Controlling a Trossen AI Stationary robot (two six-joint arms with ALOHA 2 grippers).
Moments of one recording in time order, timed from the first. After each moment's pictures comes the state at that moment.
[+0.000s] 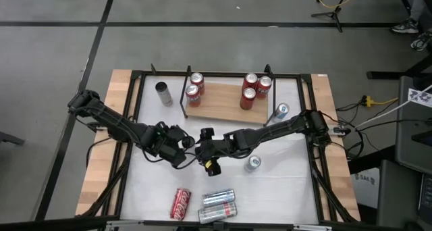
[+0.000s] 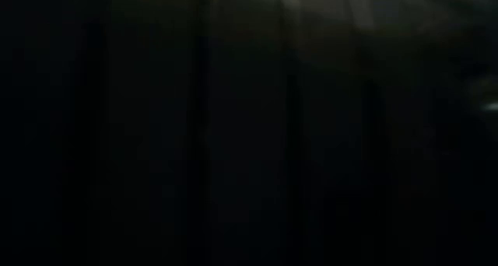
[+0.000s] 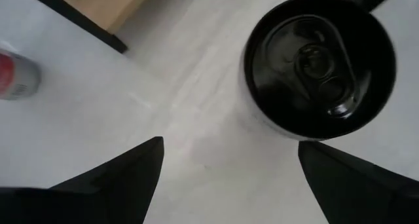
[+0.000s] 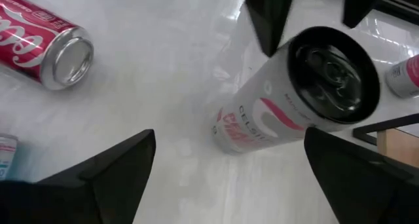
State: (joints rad) left arm -0.42 1.45 1.13 -1.06 -0.44 -1.04; right arm 0.26 2.06 1.75 -0.52 0.16 -0.11
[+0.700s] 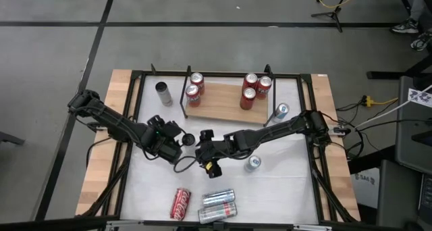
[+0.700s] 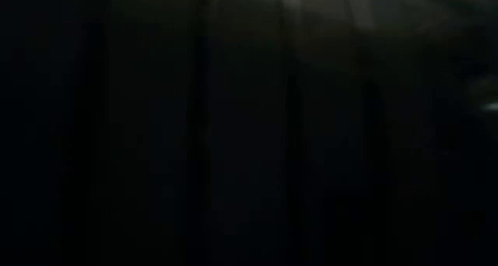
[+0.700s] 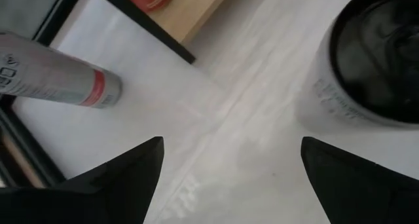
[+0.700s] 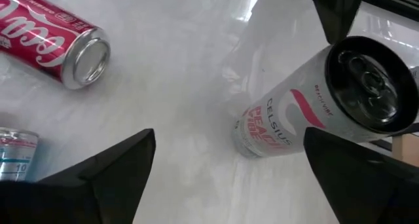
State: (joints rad) left arm -0.42 1.45 1.13 -1.24 -0.57 -1.04; right arm 0.26 2.06 1.75 -0.52 0.14 -0.11
